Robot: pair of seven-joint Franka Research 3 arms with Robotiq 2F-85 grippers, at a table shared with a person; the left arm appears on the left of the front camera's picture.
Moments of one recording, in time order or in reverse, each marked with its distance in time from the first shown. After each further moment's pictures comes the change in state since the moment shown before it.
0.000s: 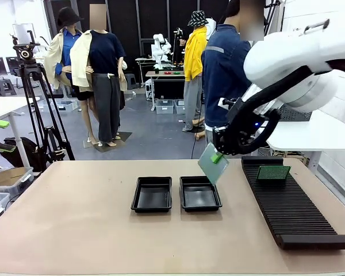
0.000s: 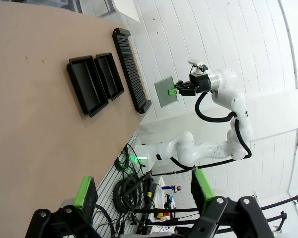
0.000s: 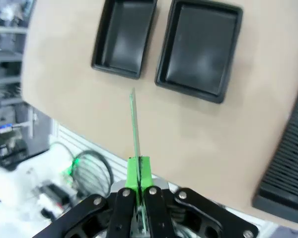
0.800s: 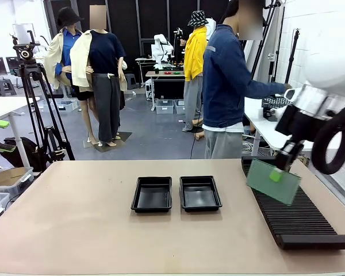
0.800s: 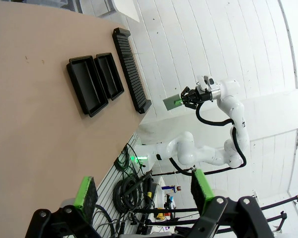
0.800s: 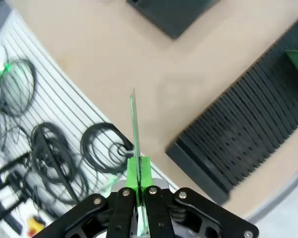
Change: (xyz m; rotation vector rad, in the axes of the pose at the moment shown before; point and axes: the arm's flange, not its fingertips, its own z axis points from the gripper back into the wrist) left arm 0.000 0.000 0.000 0.000 0.000 0.000; right arm -0.084 -0.056 0.062 -0.183 0.163 0.499
